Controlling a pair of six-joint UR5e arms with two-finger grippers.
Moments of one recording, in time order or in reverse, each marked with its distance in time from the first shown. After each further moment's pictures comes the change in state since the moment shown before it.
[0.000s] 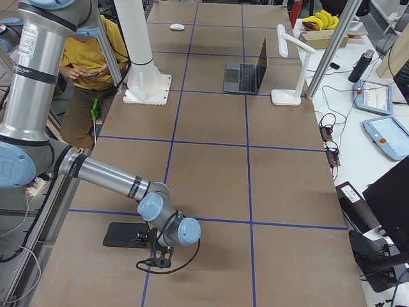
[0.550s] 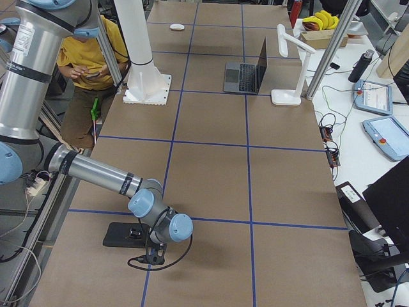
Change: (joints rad) left arm 0.000 0.000 0.001 0.000 0.000 0.000; right arm 0.001 -0.057 0.063 0.003 0.005 0.001
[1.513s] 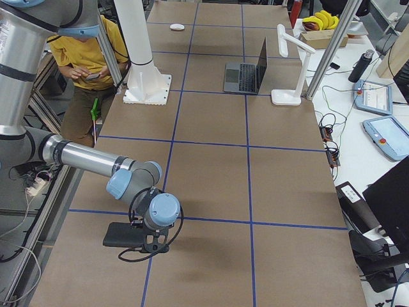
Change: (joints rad) left arm 0.003 -0.005 0.013 0.003 -0.001 0.000; right arm 0.229 -0.070 0.268 -0.003 0.010 -0.076
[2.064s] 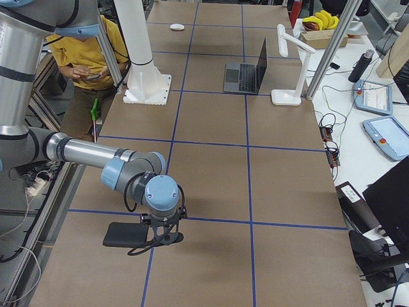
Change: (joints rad) left arm 0.001 -0.046 0.057 0.000 0.000 0.000; right arm 0.142 0.009 0.077 0.040 -0.006 -0.115
